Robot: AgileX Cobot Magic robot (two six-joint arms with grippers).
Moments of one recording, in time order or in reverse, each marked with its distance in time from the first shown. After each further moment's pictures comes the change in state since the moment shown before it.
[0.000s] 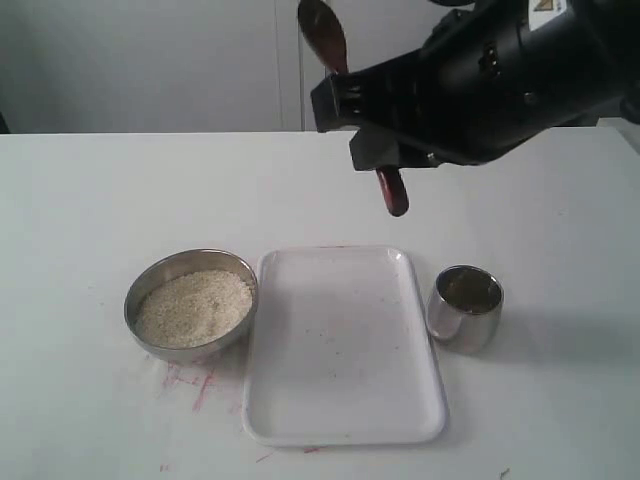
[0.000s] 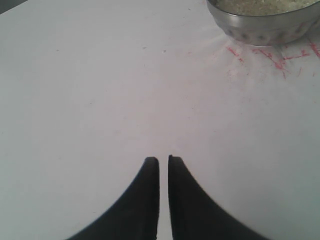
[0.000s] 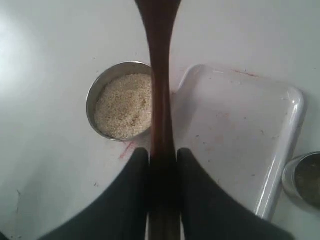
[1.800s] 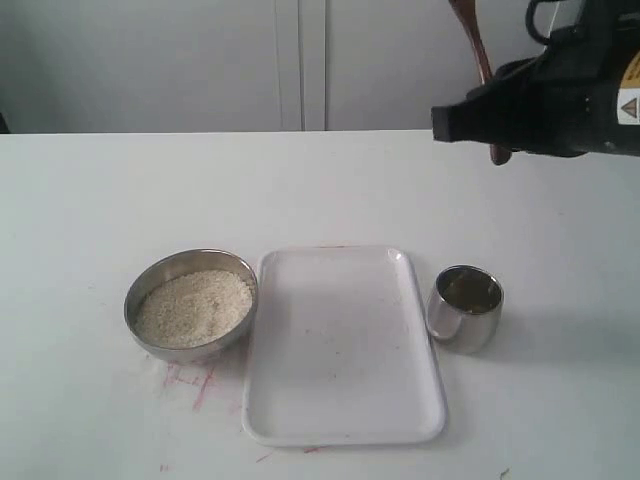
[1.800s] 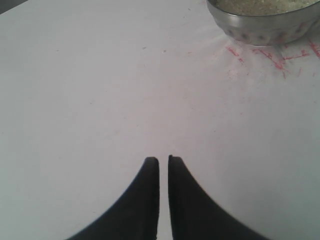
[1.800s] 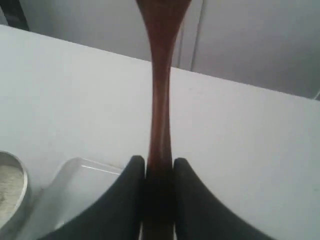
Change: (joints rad) left arm 0.000 0.000 0.000 0.000 0.000 0.000; right arm -0.160 -0.131 0.318 -0.570 -0.470 0.309
